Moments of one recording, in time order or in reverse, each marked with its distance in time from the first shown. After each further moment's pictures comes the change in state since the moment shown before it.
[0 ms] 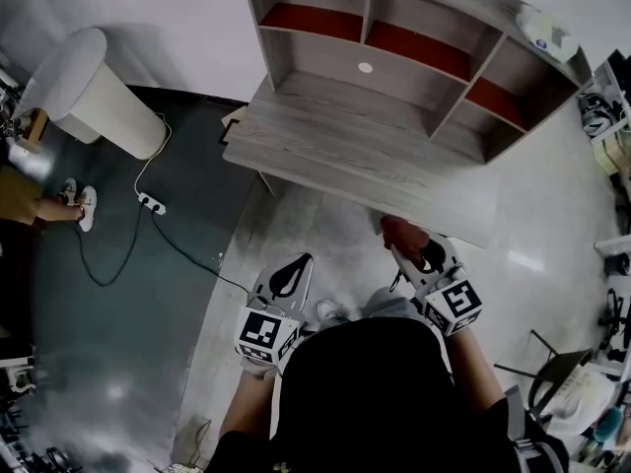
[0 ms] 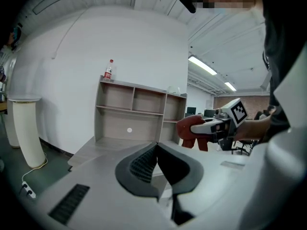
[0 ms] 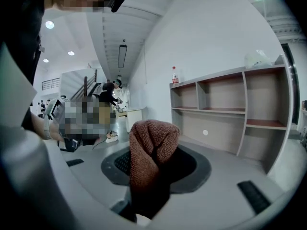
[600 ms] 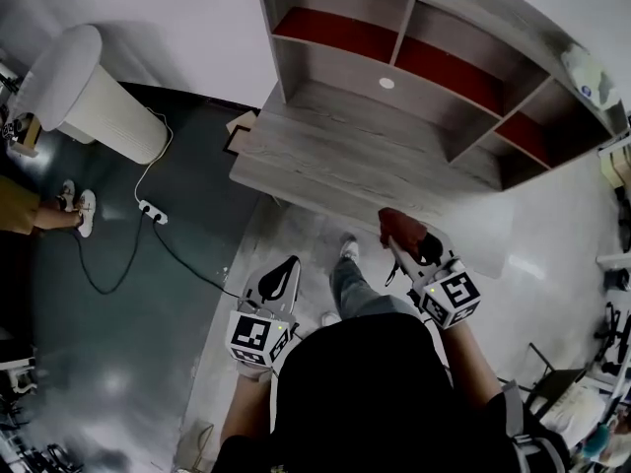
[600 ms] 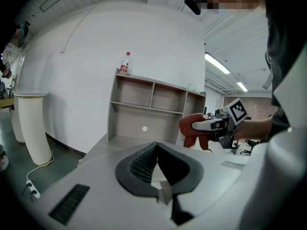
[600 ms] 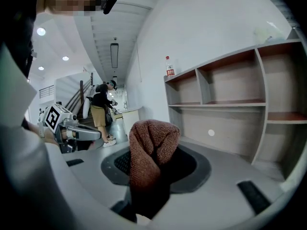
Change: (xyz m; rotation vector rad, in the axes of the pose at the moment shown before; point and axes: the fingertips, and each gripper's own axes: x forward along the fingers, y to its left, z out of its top) left arm 0.044 0.121 0.003 -0.056 0.028 0.085; right arm 0.130 -0.053 0.018 0.088 0.001 0.001
